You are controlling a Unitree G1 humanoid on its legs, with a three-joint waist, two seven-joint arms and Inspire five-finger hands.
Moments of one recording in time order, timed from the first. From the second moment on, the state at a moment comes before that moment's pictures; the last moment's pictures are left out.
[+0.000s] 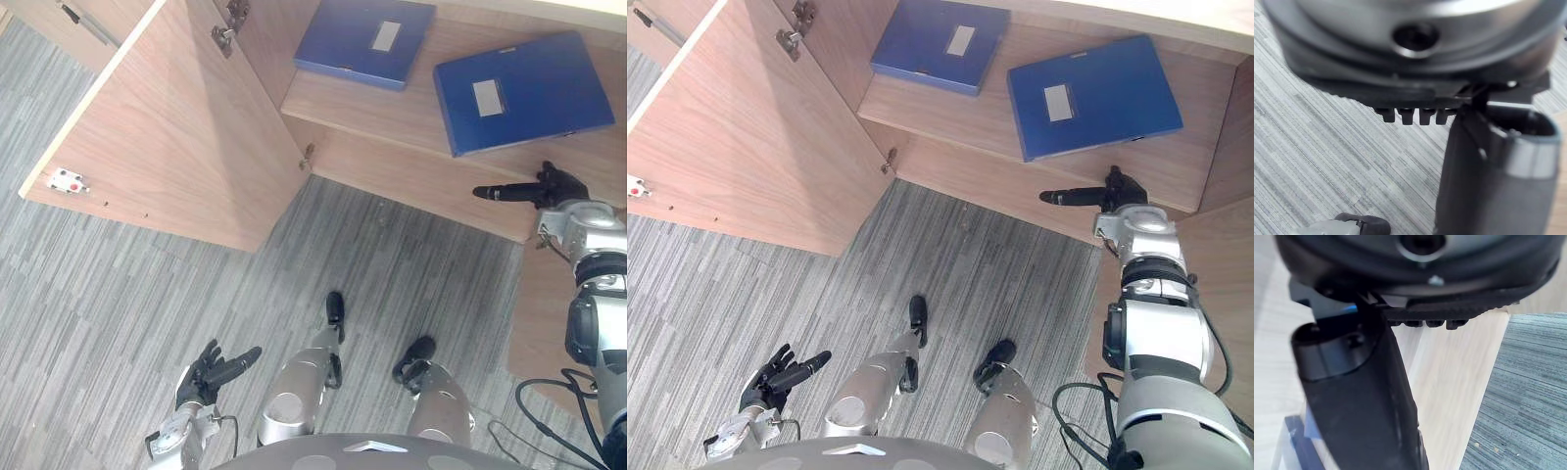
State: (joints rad) left arm 0.21 0.09 0.28 0.70 -0.22 -0.06 -0.14; right arm -0.88 -0.71 -0.07 1.11 0.05 0.15 0.13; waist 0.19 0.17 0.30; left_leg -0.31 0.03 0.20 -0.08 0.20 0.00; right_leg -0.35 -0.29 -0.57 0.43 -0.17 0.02
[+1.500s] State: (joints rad) left arm 0.24 0.16 0.13 0.70 -0.23 -0.11 -0.11; right arm -1.13 -0.65 0.43 0.94 0.03 0.01 0.09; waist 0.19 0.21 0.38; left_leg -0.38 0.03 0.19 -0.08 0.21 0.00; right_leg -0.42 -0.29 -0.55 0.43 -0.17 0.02
